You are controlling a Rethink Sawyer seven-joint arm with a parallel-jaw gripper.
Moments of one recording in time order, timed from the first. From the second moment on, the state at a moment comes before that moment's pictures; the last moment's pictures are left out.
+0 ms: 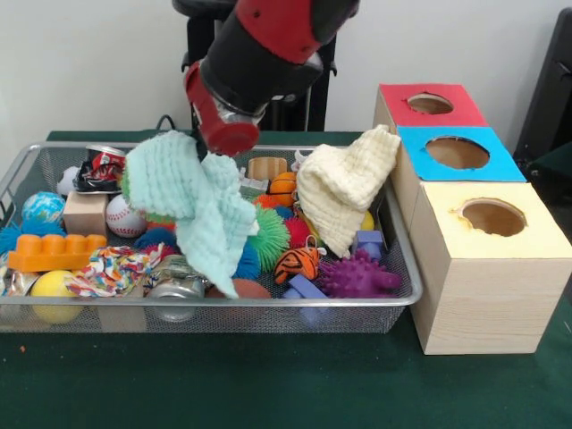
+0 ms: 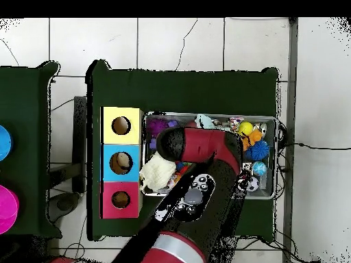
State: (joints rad) arm 0.07 -0.35 -0.57 1.33 -0.05 0.69 2.79
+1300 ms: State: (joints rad) arm 0.04 -0.44 -0.45 1.41 -0.02 0.70 2.79
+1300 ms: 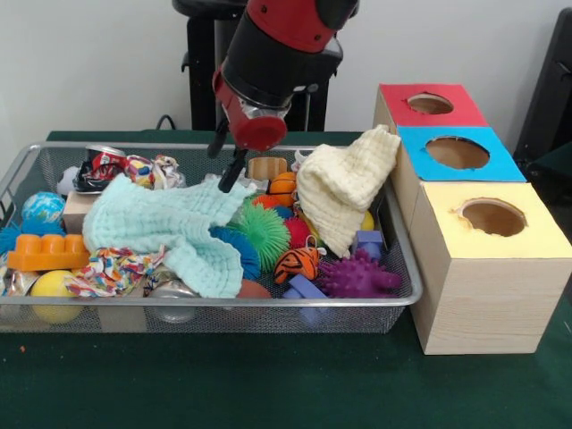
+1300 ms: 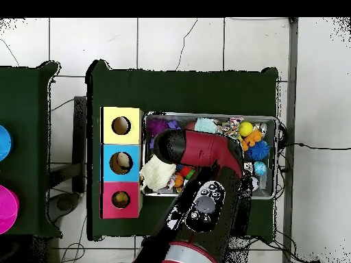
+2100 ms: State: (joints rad) arm -0.03 -0.51 -0.27 1.41 -0.01 0.68 2.79
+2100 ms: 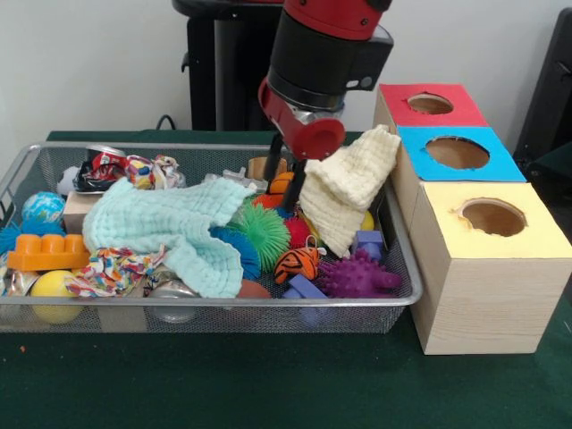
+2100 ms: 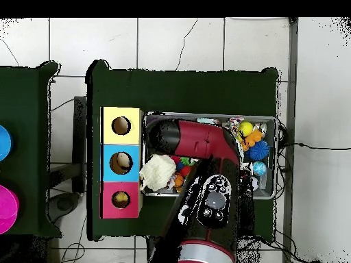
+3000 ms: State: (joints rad) arm -0.02 -0.45 -0.21 1.44 -0.04 0.50 2.79
